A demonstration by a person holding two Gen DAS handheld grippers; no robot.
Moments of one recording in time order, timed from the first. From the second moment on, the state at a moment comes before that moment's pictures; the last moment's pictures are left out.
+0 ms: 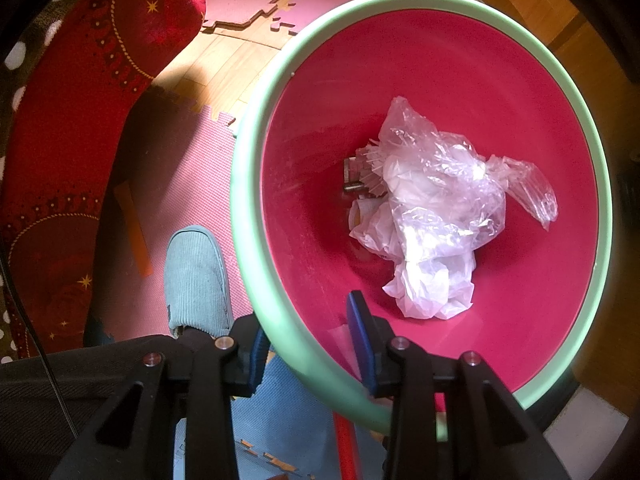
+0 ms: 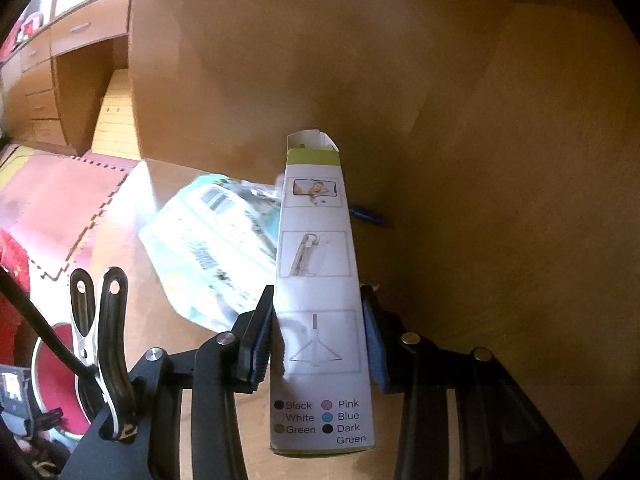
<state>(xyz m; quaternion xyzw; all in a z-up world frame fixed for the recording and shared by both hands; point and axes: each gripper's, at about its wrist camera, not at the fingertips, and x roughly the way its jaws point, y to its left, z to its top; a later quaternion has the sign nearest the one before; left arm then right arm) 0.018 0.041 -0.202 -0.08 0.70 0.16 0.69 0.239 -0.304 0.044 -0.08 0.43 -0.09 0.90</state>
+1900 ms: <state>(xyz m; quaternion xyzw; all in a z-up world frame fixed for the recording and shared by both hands) 0.019 0.041 -0.201 -0.08 0.70 0.16 0.69 0.202 -0.094 -0.002 -0.11 0.45 0.20 0.86</state>
